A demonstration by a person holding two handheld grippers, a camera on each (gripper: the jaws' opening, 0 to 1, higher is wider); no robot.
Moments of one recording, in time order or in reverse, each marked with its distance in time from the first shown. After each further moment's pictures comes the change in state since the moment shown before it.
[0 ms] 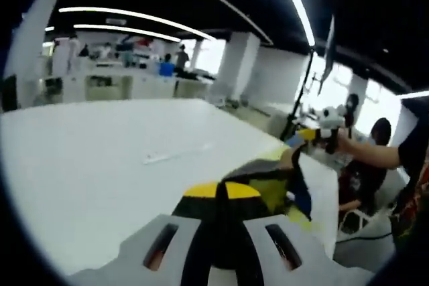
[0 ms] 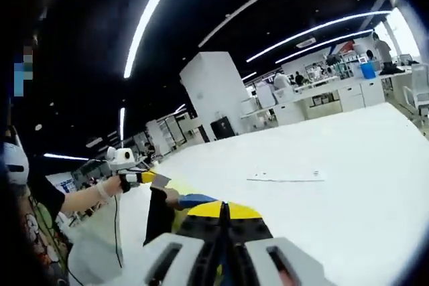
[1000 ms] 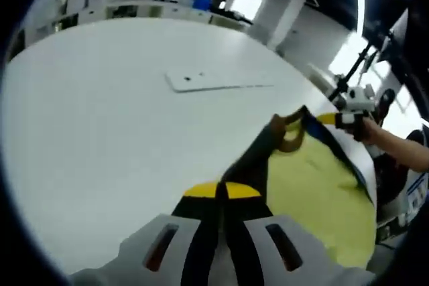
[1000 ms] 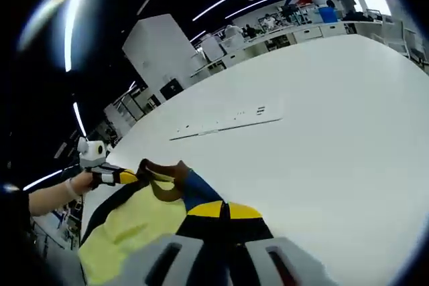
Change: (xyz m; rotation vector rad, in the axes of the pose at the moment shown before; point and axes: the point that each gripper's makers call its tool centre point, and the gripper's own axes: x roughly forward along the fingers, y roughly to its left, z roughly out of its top) left arm 0.122 0.105 -0.098 -0.175 0.314 0.118; right arm 0.102 -0.141 -0.083 0.179 0.222 -0.212
